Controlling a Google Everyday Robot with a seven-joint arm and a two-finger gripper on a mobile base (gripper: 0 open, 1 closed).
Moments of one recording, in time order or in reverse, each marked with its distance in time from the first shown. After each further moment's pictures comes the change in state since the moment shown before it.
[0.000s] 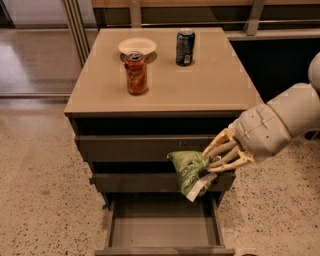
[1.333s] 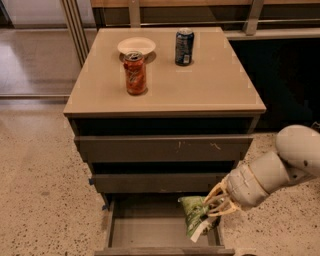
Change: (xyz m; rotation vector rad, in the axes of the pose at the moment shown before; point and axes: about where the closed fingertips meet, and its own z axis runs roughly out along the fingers) arm 0.137 0.069 0.095 -0.047 0.079 0.071
